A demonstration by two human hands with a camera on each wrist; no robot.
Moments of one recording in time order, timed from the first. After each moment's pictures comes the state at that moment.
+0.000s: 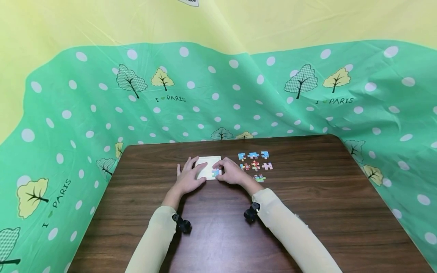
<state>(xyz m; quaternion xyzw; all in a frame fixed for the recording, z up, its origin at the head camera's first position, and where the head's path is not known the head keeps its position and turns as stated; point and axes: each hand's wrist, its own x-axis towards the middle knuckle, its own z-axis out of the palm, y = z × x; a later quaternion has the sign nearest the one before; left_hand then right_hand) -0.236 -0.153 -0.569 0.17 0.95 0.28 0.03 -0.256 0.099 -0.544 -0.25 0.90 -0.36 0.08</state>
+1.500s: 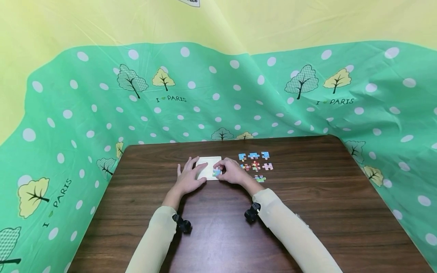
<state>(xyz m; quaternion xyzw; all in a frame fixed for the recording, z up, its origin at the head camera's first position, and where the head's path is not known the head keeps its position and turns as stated) -0.235 -0.154 -0.570 0.17 0.94 0.29 0.02 -0.273 0.102 -0.572 -0.24 0.90 -0.35 0.04</state>
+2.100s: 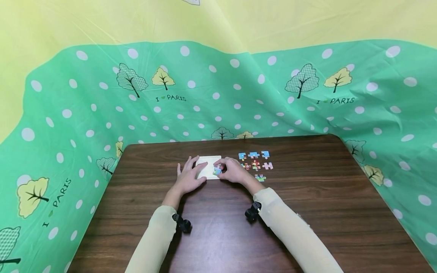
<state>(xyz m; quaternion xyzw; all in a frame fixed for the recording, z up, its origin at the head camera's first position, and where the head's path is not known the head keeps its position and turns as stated) -0.236 -0.154 -0.571 0.17 0.94 0.28 0.02 -0.264 0.103 -0.550 -0.24 0.90 -0.37 0.06</state>
